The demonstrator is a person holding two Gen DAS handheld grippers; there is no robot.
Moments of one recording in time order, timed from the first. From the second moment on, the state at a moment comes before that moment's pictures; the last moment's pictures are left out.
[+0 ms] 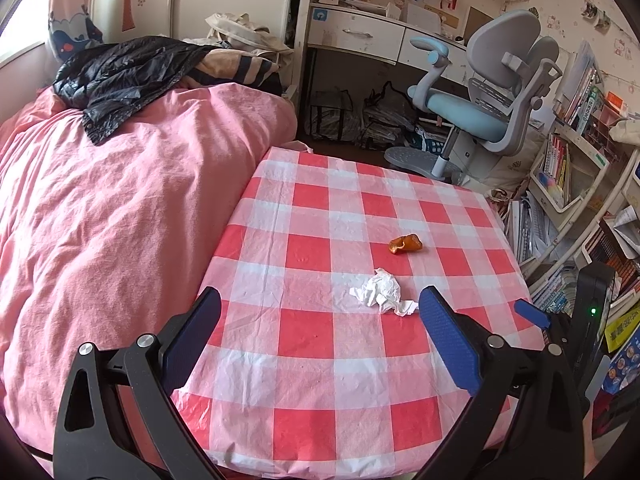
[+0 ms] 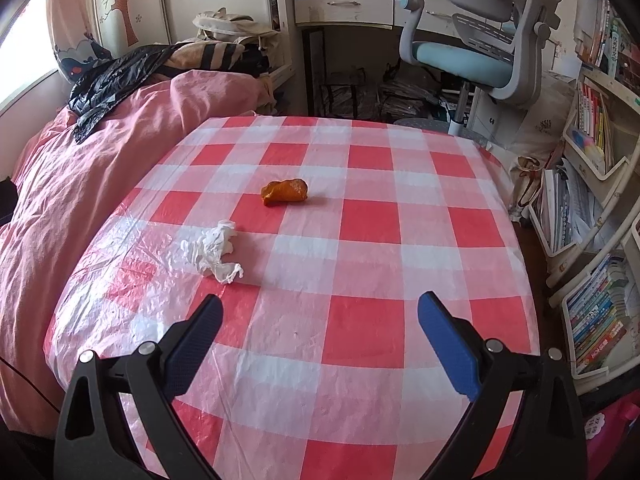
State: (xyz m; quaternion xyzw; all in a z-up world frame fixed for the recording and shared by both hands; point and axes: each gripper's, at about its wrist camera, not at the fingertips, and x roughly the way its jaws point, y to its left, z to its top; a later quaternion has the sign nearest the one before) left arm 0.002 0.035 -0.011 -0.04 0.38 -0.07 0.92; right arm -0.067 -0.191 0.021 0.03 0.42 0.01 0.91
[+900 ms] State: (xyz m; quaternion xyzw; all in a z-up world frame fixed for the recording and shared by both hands) left arm 0.003 0.024 -0.007 -0.01 0.38 -0.09 0.92; right arm -0.056 -0.182 0.017 0.05 0.41 0.01 0.91
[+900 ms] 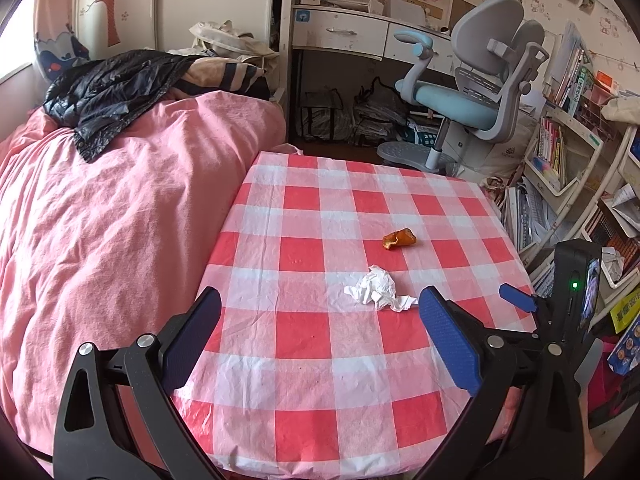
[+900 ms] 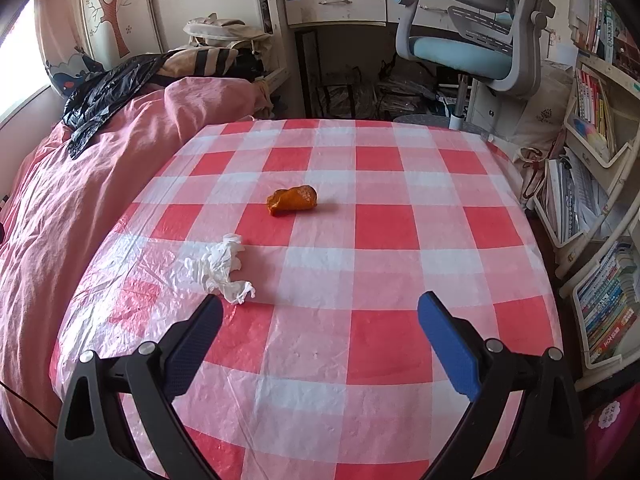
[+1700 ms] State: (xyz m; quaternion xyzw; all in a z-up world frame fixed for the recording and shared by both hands) left arm 0.047 0.040 -0.063 0.00 0.45 -0.05 0.89; right arm -0.024 -0.208 0.017 0.08 0.40 0.04 0.91
